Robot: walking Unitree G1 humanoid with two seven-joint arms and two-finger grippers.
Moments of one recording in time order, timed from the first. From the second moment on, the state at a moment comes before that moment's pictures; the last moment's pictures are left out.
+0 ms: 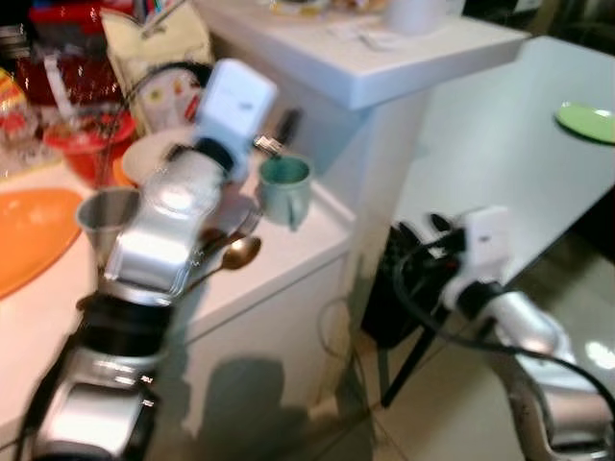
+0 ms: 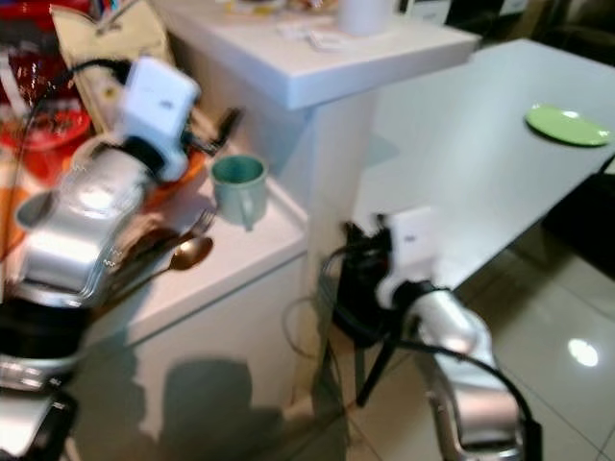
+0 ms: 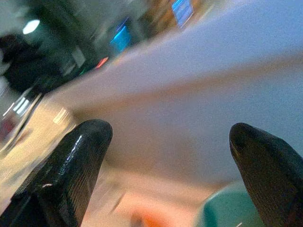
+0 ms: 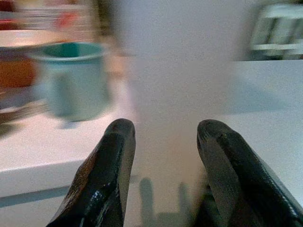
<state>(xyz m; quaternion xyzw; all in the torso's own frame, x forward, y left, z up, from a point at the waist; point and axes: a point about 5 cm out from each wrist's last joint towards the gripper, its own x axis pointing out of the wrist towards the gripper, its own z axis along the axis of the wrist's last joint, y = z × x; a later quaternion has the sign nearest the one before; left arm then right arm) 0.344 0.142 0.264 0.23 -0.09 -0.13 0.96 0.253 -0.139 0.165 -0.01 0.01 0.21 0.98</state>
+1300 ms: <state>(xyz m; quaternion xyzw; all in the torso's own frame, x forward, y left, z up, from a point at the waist) 0.412 0.171 0.242 0.25 0.17 -0.25 0.92 0.232 -0.112 0.170 0.00 0.03 0.35 0.94</state>
